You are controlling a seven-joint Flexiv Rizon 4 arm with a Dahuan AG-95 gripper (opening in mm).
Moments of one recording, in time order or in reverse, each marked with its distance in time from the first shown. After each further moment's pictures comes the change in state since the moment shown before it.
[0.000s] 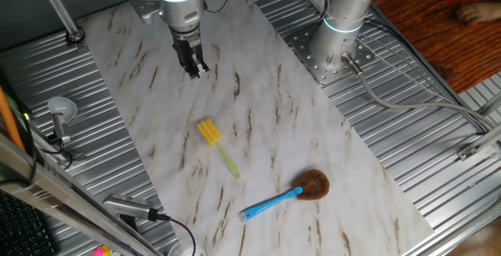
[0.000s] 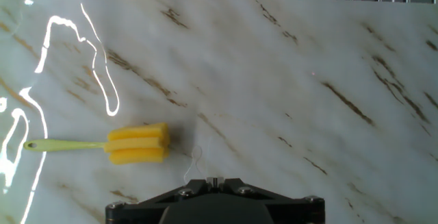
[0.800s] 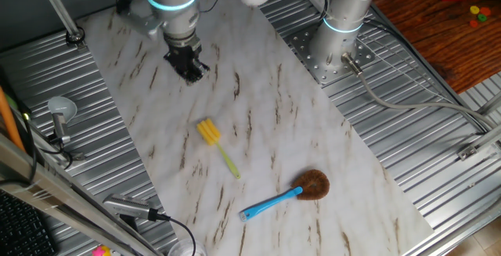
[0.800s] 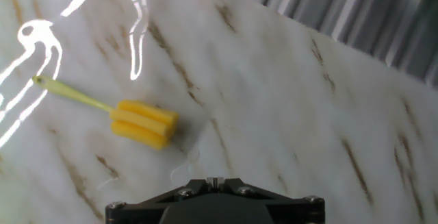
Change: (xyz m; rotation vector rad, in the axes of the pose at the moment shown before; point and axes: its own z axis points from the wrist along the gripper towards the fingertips) arm -0.030 0.005 0.023 0.009 -0.002 -0.441
